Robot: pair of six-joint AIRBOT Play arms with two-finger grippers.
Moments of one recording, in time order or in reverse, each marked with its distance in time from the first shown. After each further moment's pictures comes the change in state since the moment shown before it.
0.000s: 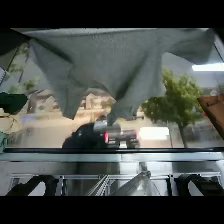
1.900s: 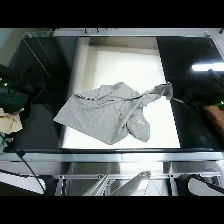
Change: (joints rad) left arm 0.201 -0.773 -0.089 0.209 0.236 0.055; right arm -0.281 -0.535 -0.395 -0.060 0.132 0.149
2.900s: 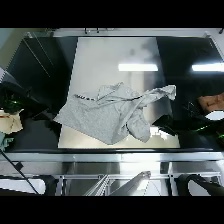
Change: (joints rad) left arm -0.031 0.084 -0.304 0.183 -0.244 -0.018; right arm 0.186 0.165 -0.379 0.168 0.023 0.032
